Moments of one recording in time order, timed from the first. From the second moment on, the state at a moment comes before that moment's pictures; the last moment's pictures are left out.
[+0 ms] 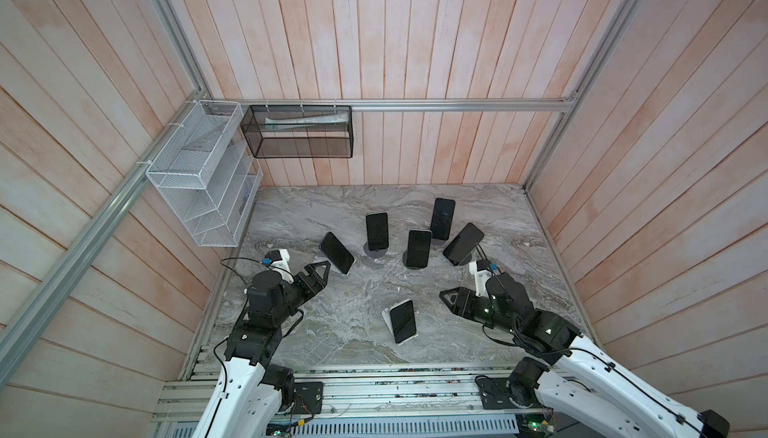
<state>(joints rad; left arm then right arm) -0.17 0.61 0.53 -0.32 0.32 -0.83 0.78 0.72 0.67 -0.55 -0.01 0.91</state>
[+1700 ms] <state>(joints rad) -0.32 0.64 0.63 -0.41 0.34 -0.80 1.27 1.45 1.20 -0.81 0.37 0.81</state>
